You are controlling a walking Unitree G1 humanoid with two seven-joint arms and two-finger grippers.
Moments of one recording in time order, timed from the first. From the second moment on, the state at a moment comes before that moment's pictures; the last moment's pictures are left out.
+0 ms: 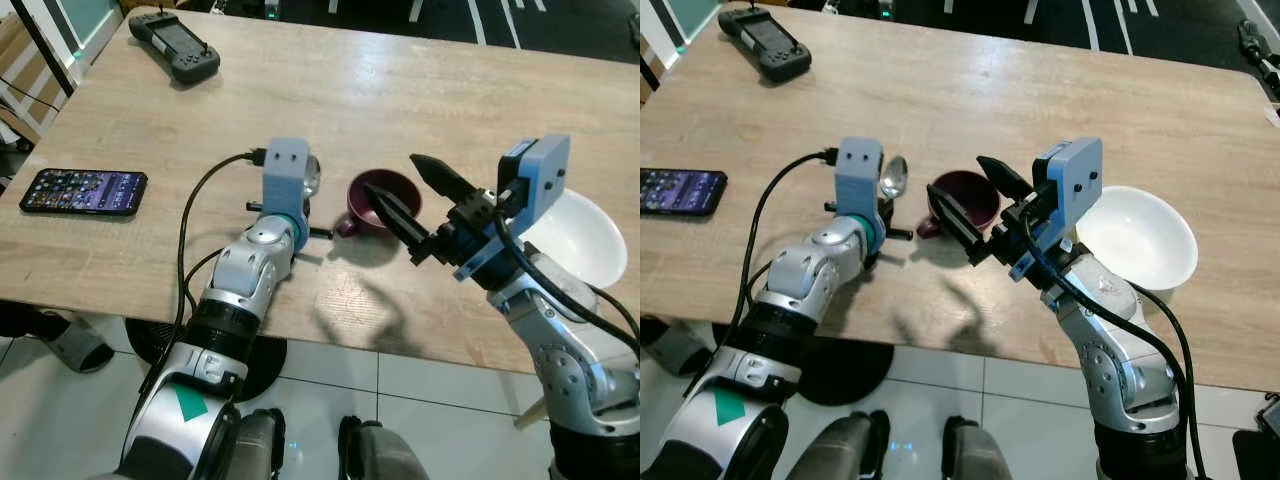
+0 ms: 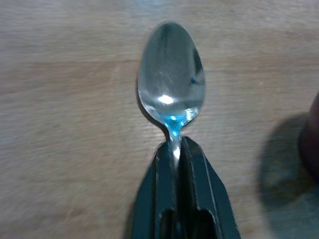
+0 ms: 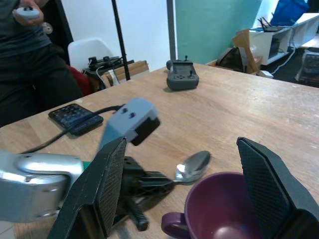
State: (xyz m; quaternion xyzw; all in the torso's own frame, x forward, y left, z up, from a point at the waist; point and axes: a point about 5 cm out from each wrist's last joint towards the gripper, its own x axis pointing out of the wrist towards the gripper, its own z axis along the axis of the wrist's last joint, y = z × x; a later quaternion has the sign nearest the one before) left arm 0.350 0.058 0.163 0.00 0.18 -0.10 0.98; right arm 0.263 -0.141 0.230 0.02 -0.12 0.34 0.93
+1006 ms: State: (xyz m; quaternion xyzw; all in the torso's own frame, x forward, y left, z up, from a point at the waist) left arm 0.345 0.080 0.168 0.03 0.19 -0.08 0.98; right arm 0.264 -0.141 0.231 0.02 -0.12 0.34 0.93
